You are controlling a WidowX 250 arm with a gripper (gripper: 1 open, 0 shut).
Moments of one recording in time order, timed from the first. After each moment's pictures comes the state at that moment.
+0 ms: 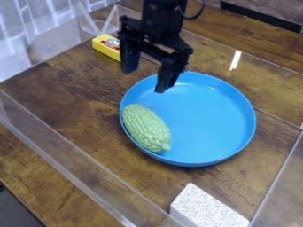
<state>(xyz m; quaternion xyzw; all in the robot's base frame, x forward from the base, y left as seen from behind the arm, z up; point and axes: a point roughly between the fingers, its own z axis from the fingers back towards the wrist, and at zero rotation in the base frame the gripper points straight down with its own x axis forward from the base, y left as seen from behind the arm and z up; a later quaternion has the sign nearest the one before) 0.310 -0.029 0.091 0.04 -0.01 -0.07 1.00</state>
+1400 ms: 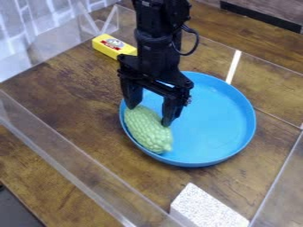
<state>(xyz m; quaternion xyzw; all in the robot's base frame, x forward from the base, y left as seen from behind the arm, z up) 0.293 -0.046 0.055 -0.01 -0.04 -0.05 1.00</state>
